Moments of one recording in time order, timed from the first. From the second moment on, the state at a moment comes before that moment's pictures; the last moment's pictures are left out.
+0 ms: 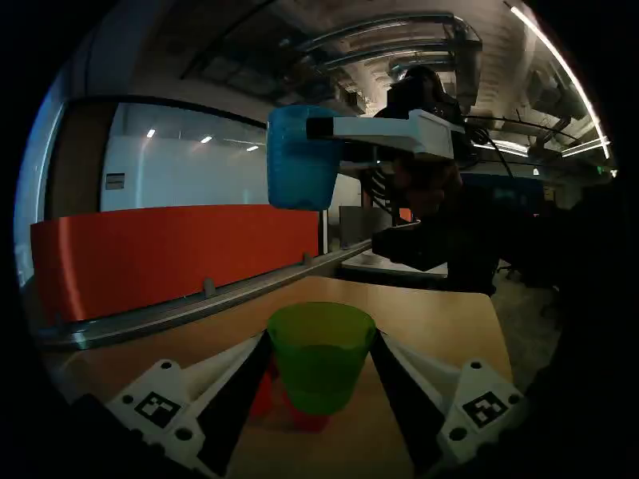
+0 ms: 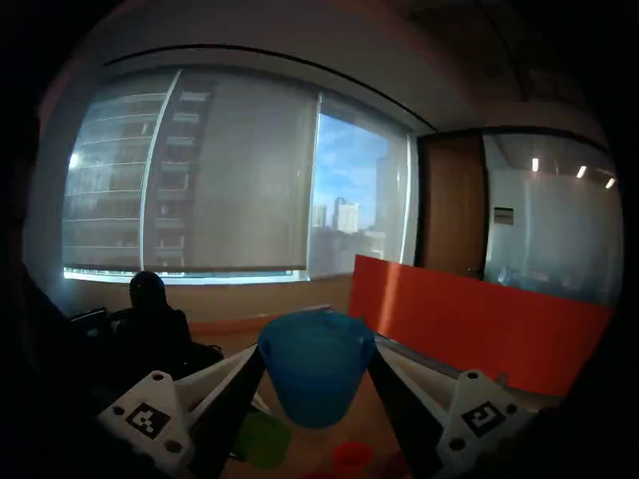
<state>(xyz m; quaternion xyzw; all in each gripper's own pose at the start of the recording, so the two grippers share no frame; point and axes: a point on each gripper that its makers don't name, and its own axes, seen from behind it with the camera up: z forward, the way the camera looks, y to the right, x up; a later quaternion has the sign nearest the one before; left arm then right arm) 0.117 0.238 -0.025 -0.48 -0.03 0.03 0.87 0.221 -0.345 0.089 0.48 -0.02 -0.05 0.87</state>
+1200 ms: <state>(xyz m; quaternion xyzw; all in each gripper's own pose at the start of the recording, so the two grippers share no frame) 0.101 0.201 -0.010 -0.44 -0.06 0.05 0.89 0.200 -0.243 0.072 0.42 -0.03 -0.06 0.91</state>
